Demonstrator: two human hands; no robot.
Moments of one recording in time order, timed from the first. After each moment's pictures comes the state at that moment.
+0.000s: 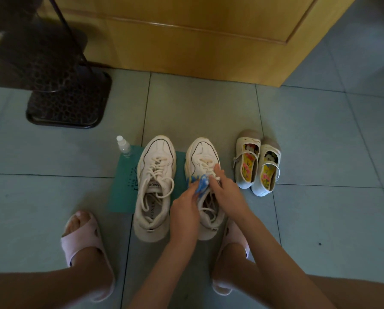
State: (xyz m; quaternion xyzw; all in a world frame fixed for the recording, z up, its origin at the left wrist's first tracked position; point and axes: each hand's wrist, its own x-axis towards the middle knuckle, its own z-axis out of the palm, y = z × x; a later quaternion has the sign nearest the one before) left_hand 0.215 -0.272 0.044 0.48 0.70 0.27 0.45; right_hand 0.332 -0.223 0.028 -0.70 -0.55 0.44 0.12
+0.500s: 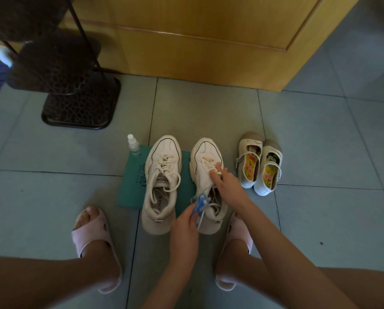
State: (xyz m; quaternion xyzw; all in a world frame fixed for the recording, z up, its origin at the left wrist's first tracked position) left_hand 0.207 -0.327 0.042 0.41 0.70 0.33 0.49; right_hand 0.327 -0.218 0.040 -0.70 -0.58 0.42 0.06
